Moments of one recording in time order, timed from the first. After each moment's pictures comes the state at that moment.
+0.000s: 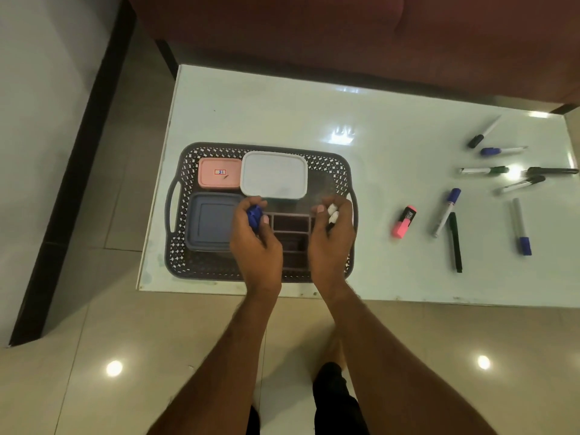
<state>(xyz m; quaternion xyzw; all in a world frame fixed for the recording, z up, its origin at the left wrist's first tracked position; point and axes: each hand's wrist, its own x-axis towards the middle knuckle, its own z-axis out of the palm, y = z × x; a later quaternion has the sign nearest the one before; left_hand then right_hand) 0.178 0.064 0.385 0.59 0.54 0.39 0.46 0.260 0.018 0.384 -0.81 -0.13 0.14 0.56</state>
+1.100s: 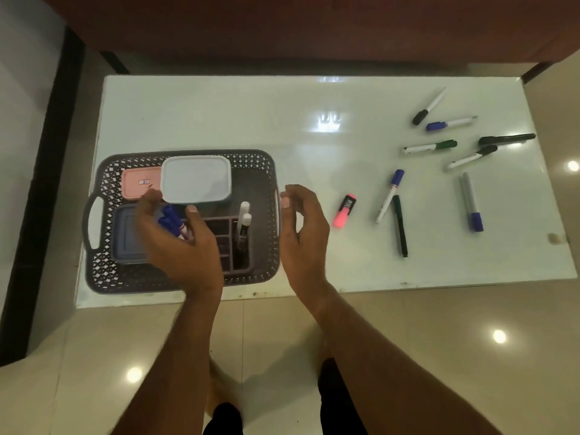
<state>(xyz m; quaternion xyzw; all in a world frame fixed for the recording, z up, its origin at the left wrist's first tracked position) 0.231 0.038 0.413 0.60 0.56 0.49 0.29 0.335 -0.054 0.416 -0.76 -0.21 0.15 0.60</state>
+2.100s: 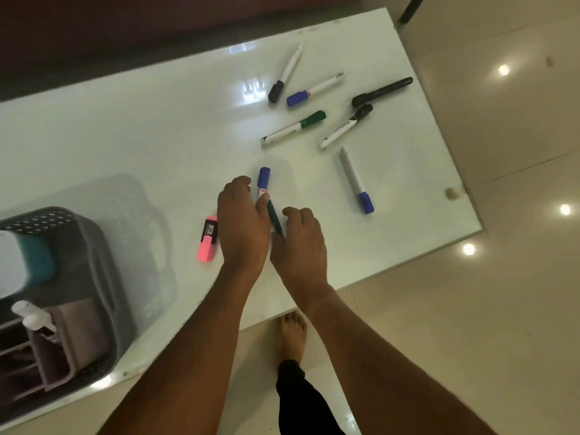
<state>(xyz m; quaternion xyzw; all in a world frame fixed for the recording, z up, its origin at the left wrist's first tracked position) 0.519 -0.104 0.334 0.85 0.41 0.10 0.33 0.527 -0.201 0.343 -0.94 -0.13 0.22 0.23</state>
